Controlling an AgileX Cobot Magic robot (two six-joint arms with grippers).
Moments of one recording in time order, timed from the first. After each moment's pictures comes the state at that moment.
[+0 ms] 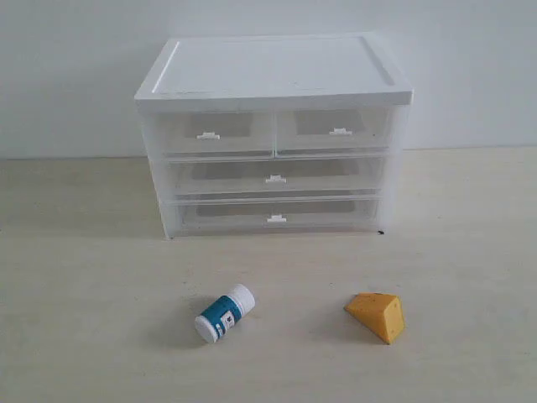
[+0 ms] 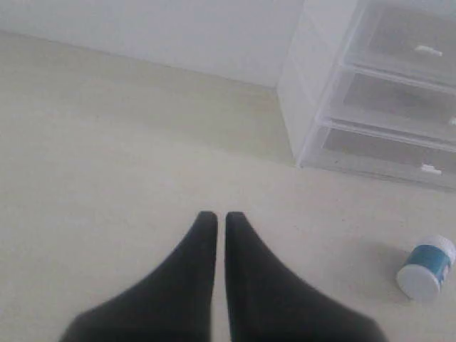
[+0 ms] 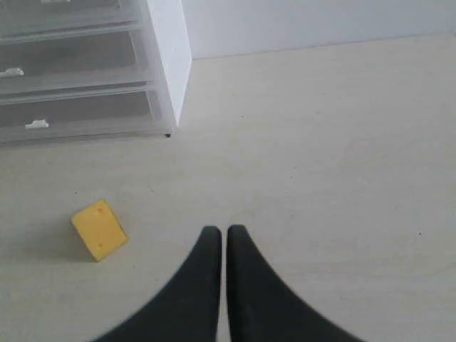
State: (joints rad) left arm 0.04 0.00 0.00 -0.24 0.36 0.03; right arm 0.17 0.01 0.00 -0.19 0.38 0.32
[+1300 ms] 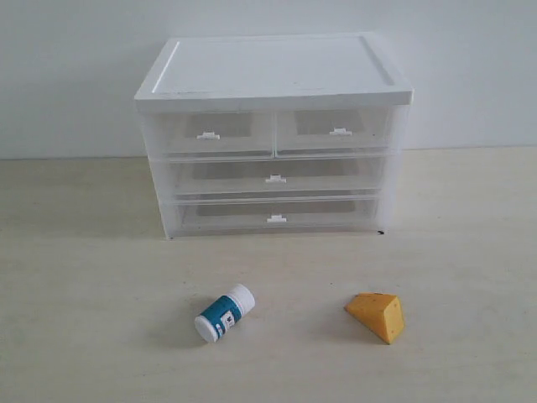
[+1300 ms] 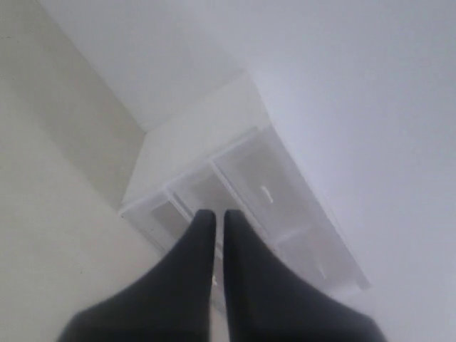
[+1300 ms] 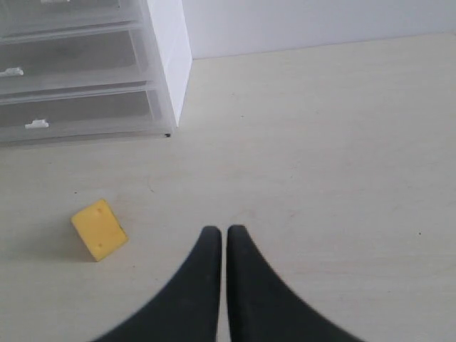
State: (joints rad) left arm 0.04 0.00 0.00 -1.00 0.22 0.00; right arm 0.17 0.01 0.00 -0.19 0.38 0.32
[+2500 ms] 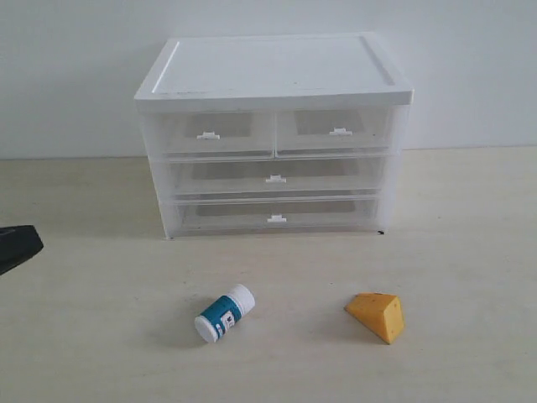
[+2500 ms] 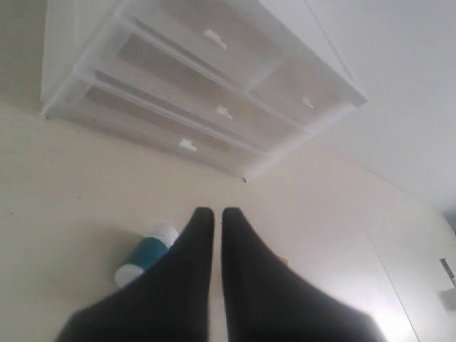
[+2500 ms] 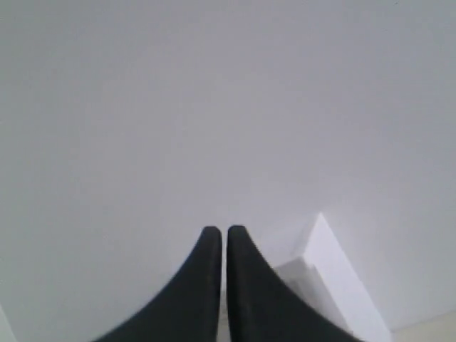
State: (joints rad) left arm 0.04 0.82 -0.28 -1.74 0.61 1.19; right arm 0.17 0.01 0.00 -0.11 -0.38 0.65
